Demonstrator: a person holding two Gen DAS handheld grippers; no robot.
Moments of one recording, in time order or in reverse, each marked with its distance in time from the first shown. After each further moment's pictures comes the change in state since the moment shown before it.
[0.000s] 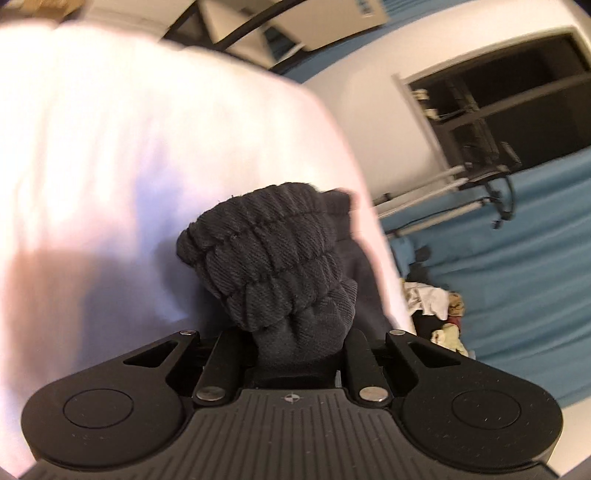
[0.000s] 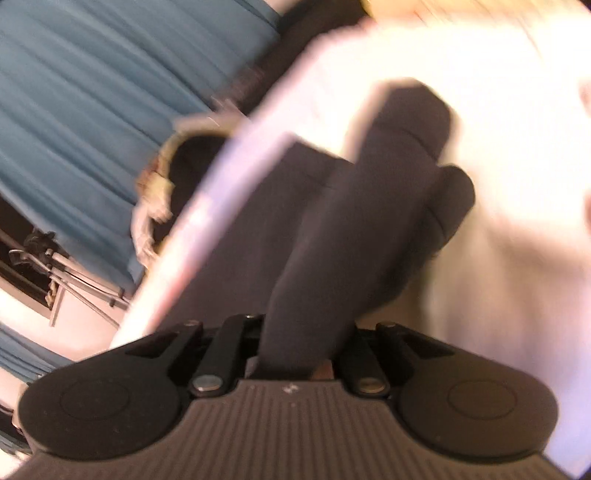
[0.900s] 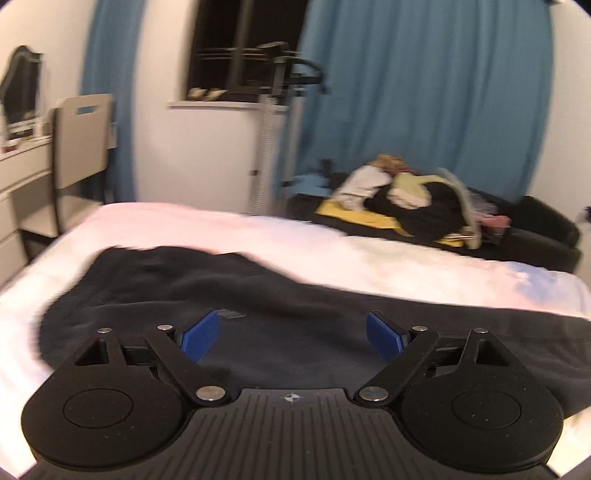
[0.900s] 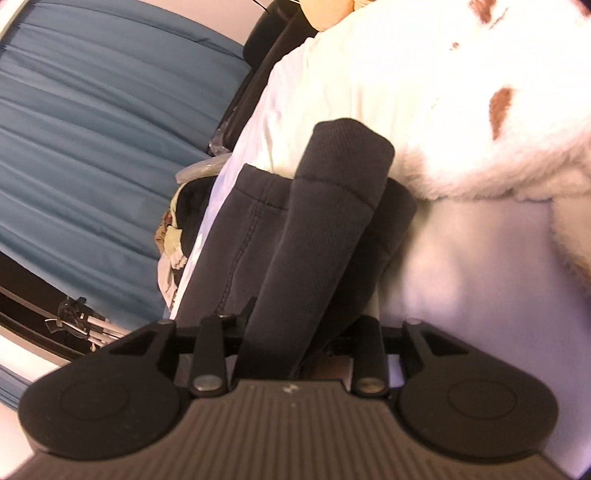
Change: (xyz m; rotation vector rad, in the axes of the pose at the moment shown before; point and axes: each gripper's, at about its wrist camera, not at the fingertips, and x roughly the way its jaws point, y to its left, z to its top) left arm -0.052 -0.154 -0.177 1.047 -0.076 -0.051; right arm -0.007 -0.042 -0.015 0.144 -0.132 0.140
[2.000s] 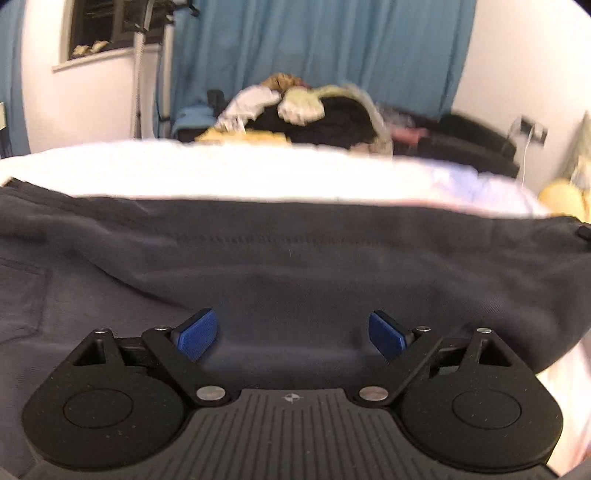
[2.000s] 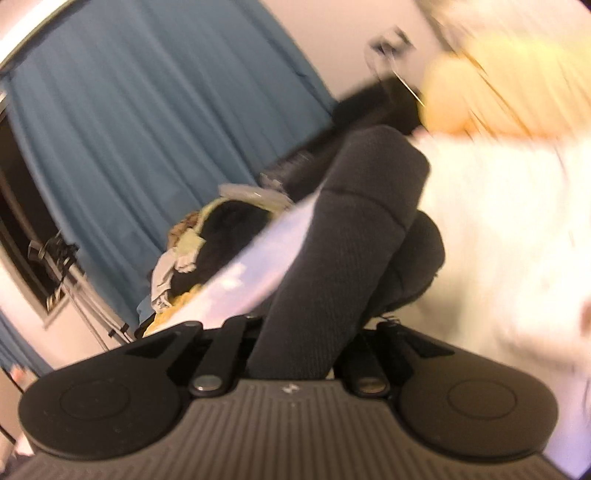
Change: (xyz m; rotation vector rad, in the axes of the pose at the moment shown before) left arm 0.099 -0.129 -0.092 0.122 0.165 -0.214; right arm -0.008 0.101 -0.013 -0.534 -0.205 -0.001
